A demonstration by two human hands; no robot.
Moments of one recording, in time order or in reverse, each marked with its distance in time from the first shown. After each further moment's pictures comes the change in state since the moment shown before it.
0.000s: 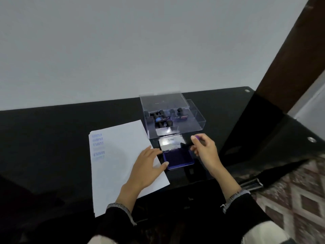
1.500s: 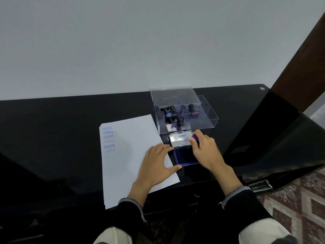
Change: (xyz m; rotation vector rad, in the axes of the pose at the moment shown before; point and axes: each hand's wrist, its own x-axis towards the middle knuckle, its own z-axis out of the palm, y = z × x) left_hand 0.002 -0.012 0.010 0.123 0.017 0.059; right_hand 0.006 -0.003 0.025 -0.775 -0.176 -0.372
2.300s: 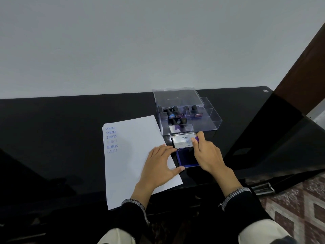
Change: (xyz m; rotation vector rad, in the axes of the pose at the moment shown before) left_hand -0.001 0.003 -0.002 -0.005 0.018 0.004; right_hand 0.001 -0.005 0.009 -0.162 -0.080 0.081
